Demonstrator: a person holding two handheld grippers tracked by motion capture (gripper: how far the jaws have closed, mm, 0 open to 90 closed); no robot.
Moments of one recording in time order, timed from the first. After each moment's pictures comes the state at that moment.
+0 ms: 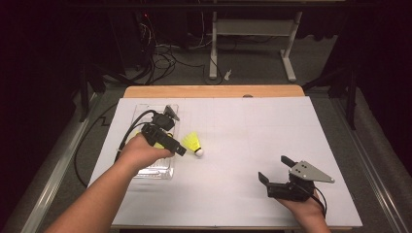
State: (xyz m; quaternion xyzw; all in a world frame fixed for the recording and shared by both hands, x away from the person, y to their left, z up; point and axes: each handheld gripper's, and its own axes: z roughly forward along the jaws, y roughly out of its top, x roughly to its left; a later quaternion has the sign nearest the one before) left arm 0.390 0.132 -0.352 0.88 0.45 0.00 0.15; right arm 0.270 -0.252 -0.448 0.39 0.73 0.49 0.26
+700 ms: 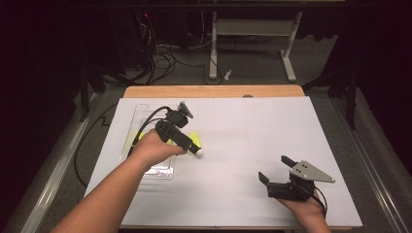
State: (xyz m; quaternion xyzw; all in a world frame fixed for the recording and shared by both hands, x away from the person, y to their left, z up) left arm 0.399 0.099 -0.347 0.89 0.42 -0.02 0.17; right arm 0.270 -0.253 -0.448 0.39 0.73 0.49 0.26
